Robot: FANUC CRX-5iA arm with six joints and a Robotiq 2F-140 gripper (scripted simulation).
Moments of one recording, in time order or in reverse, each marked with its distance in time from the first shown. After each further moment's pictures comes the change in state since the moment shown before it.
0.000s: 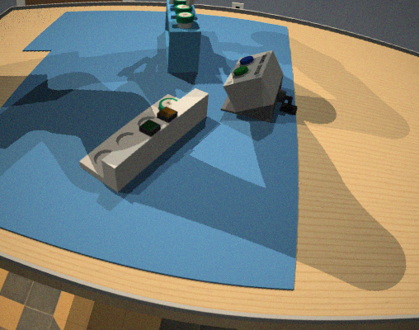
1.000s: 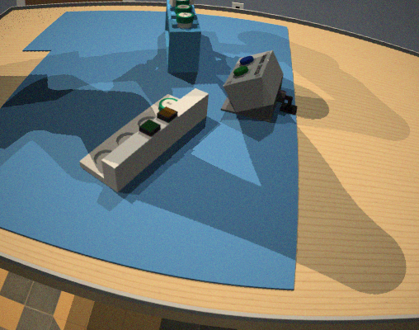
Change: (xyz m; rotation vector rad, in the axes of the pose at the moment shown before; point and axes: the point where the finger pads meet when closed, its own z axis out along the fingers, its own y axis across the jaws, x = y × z) arm 0.000 0.001 0.000 0.036 0.035 -0.738
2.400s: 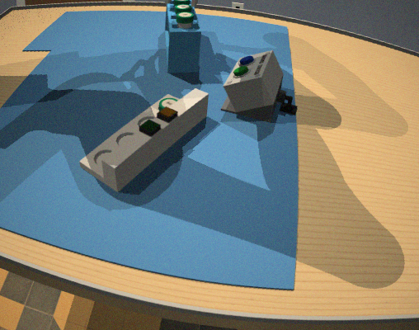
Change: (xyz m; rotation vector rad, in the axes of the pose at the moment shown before) arm 0.001 -0.001 0.000 -0.051 -0.082 0.561
